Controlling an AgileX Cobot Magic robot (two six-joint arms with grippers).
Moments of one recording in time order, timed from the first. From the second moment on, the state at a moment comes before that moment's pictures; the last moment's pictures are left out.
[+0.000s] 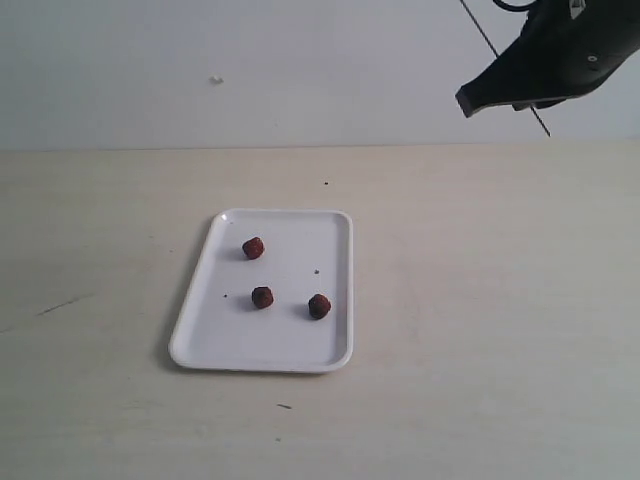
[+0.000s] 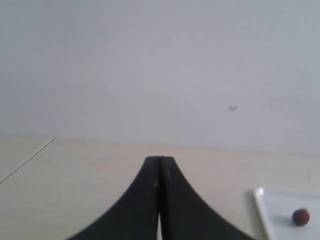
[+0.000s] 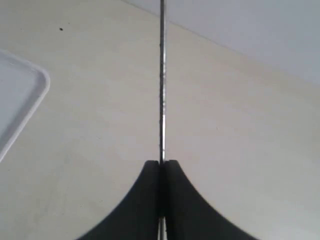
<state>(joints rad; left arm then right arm) 0.04 0.01 0.00 -0.31 0.02 0.25 0.21 1.56 -1.29 -0.34 0.73 0.14</state>
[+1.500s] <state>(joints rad) -0.35 1.79 -1.50 -0.11 0.64 0.02 0.15 1.73 -1.28 -0.09 0.63 -0.04</state>
